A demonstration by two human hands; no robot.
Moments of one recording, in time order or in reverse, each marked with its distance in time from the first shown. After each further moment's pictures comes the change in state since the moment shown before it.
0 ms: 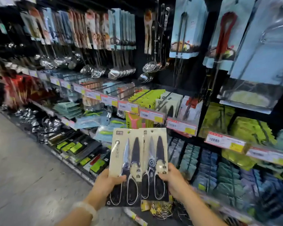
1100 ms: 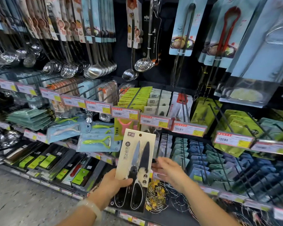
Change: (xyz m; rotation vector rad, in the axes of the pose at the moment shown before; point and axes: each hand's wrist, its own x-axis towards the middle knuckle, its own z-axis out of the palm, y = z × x) left_hand 0.098 0.031 -0.026 0.307 -0.355 -0.001; right_hand 0.021 -0.042 0.050 0.032 0.156 0.030
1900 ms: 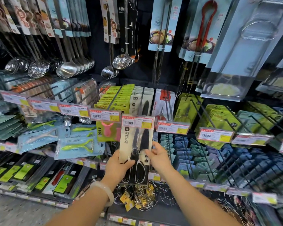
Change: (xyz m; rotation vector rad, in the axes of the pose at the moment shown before) left_hand 0.037 0.054 0.058 0.203 0.106 0.315; right_hand 0.021 -0.026 0.001 -0.186 0.245 -0.259
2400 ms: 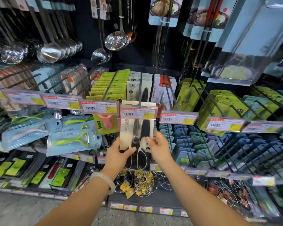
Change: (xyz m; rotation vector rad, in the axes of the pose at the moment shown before) left_hand 0.040 -0.016 0.004 0.017 -0.036 0.067; right_hand 0.025 0.010 0.014 -0.060 0.176 -0.034
